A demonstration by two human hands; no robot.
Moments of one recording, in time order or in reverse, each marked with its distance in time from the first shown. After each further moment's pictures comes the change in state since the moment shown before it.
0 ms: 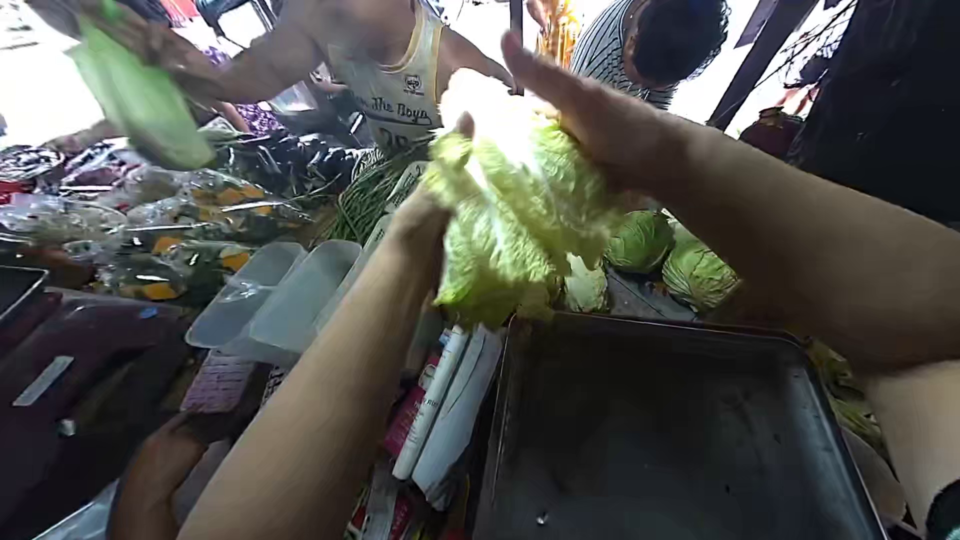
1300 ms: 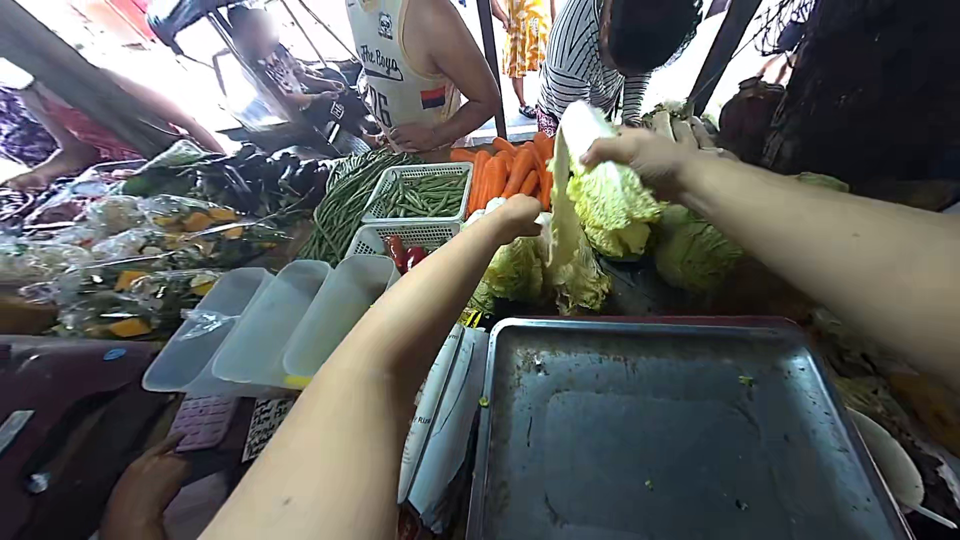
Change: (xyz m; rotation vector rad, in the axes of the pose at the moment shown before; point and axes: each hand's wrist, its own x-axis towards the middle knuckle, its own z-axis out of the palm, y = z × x) left_hand 0.192 -0.152 0.108 0.573 -0.574 -0.144; right_hand -0.028 0.101 -0.097 -0.067 0.569 0.170
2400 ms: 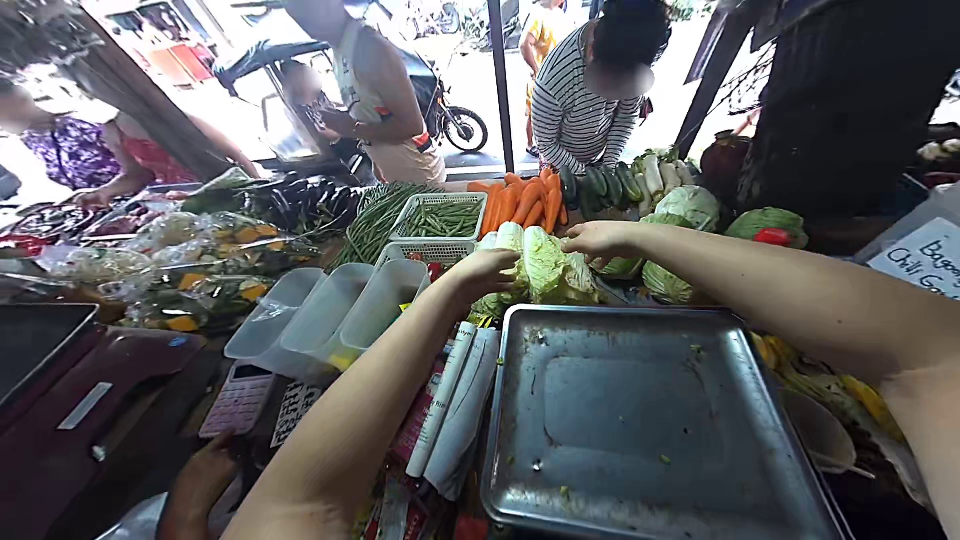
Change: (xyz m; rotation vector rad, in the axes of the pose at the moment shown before) left_hand -0.137 -0.029 -0.014 -0.385 0.036 -0.061; right_hand -0.018 0.020 0.044 -0.559 -0.227 0.306
